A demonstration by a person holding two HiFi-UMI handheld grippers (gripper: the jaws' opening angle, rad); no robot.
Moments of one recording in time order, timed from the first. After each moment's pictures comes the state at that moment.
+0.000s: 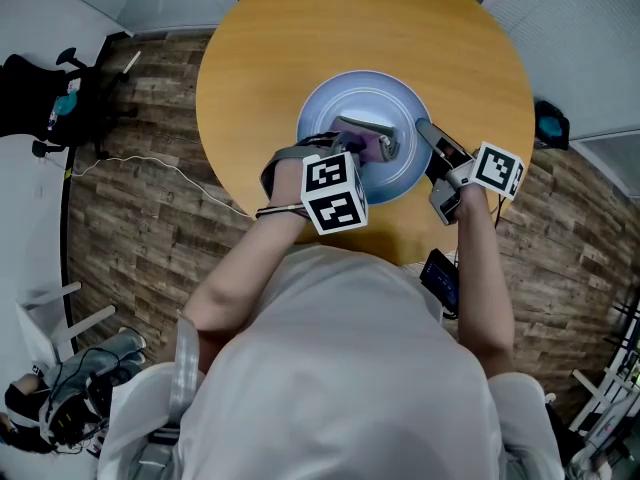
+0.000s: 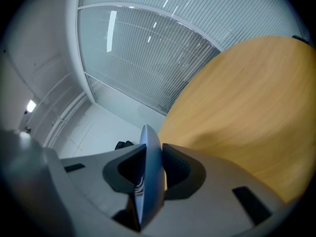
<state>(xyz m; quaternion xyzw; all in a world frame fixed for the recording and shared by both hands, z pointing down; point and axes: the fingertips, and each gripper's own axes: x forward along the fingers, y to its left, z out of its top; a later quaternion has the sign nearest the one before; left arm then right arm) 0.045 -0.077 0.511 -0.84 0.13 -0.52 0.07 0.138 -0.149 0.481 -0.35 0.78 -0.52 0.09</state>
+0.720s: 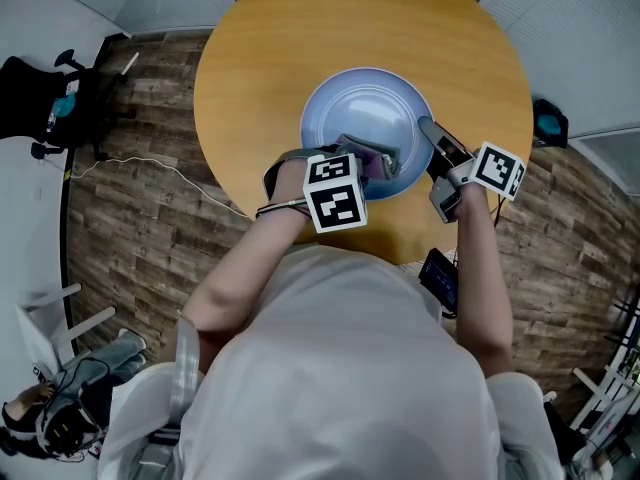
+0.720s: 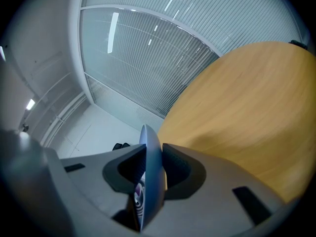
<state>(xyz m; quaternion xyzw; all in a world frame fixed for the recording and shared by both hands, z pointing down) 0.052 -0.043 0.525 -0.85 0.04 -0.53 0.01 0.149 -0.152 0.482 -0.37 0.78 -0.50 0.09</state>
